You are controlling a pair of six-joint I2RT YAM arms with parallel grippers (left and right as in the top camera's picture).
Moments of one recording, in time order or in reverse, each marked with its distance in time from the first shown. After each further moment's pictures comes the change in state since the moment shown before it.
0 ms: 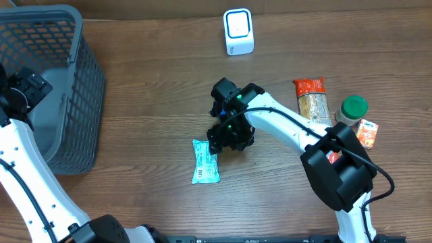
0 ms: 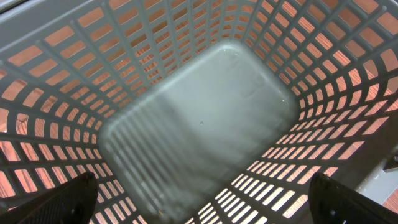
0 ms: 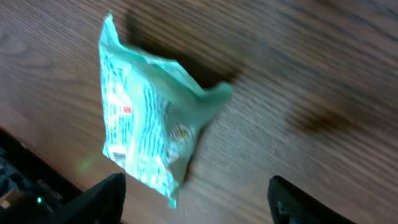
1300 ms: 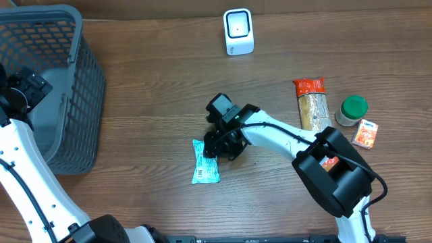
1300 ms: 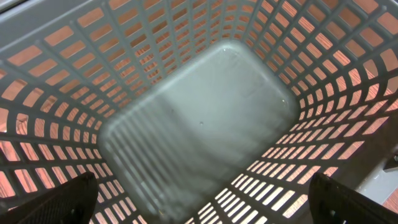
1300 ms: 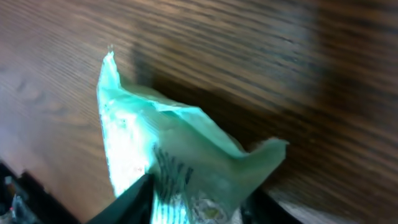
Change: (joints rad) left arm 0.000 0.000 0.000 0.000 0.000 0.000; right arm 0.064 -0.019 -0.194 0.359 -0.001 0.245
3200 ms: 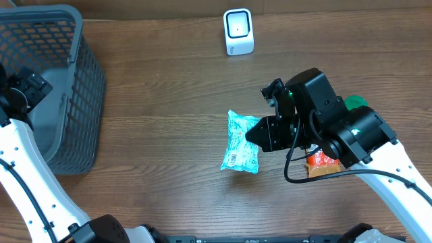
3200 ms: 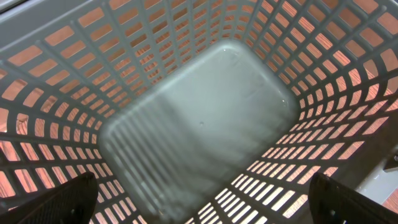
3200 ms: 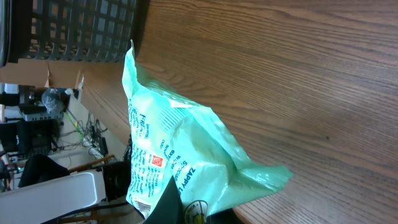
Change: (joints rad) left arm 0.000 0.000 0.000 0.000 0.000 0.000; right arm -0.206 -0.758 -0.021 -0.391 -0.074 -0.101
